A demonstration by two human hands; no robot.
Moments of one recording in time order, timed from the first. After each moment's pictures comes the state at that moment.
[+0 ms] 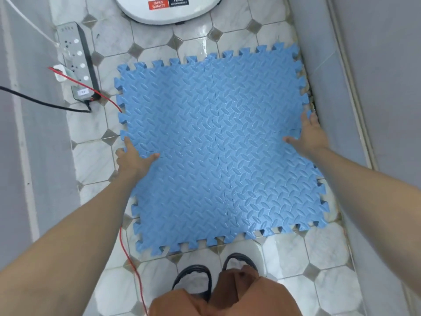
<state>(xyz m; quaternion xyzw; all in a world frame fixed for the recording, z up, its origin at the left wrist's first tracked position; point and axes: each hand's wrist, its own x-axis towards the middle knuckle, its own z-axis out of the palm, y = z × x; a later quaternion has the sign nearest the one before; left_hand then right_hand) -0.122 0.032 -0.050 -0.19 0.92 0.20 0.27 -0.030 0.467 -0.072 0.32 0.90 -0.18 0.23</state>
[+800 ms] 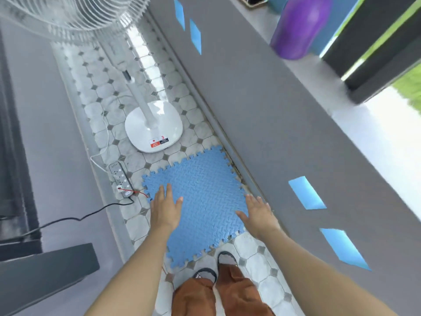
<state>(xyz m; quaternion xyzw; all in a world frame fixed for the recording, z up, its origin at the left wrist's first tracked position) -0.065 0.134 0.487 0.13 0.94 0.14 0.27 0.102 0.344 0.497 0.29 0.88 -0.21 0.30</state>
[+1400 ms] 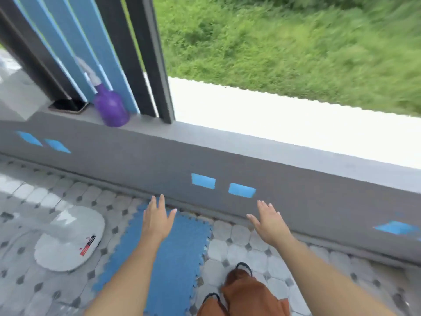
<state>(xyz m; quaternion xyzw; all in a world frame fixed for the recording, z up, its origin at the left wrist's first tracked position) 0.057 0.251 0.654 0.53 0.81 0.03 0.23 0.376 0.283 0.651 0.67 0.69 -0.27 0.06</state>
